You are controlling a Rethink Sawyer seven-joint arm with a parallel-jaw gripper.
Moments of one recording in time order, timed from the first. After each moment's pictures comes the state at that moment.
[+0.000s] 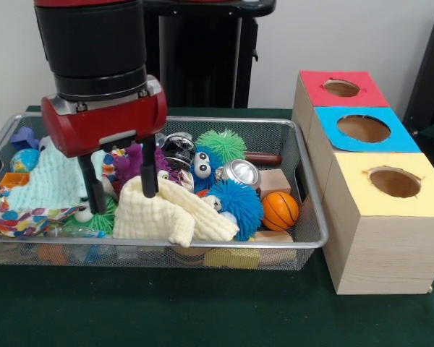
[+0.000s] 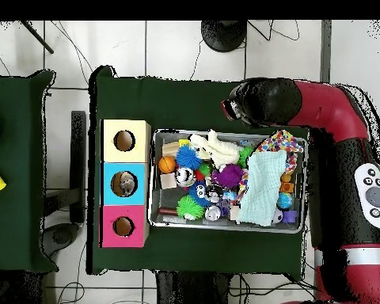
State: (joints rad) arm -0.67 -0.53 0.60 1.14 -0.48 0.95 1.07
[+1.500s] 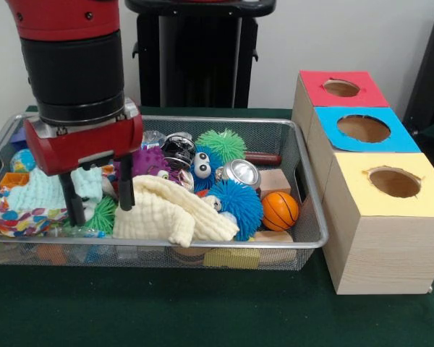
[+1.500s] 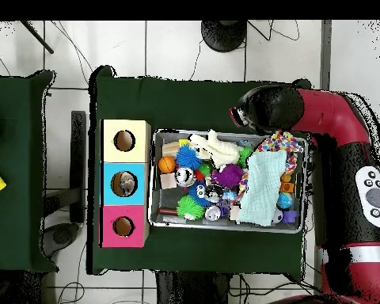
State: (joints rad) arm -0.70 -0.49 0.61 1.14 -0.55 0.95 1.07
